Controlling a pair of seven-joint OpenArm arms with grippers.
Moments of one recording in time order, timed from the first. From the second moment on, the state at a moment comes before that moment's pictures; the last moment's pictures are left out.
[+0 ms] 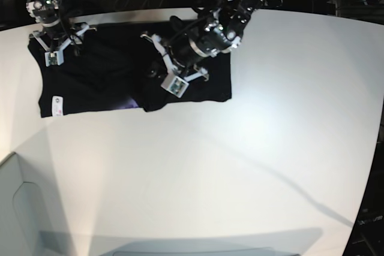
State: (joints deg) left arm 10.4 -5.8 32.1 105.8 -20.2 -5.0 41.8; right arm -25.5 -4.0 38.0 102.9 0.3 38.9 -36.9
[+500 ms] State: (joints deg) left arm 4.5 -4.5 39.6 99.1 -19.1 -4.9 41.8; right arm -25.5 -4.0 38.0 102.9 0.3 38.9 -36.9
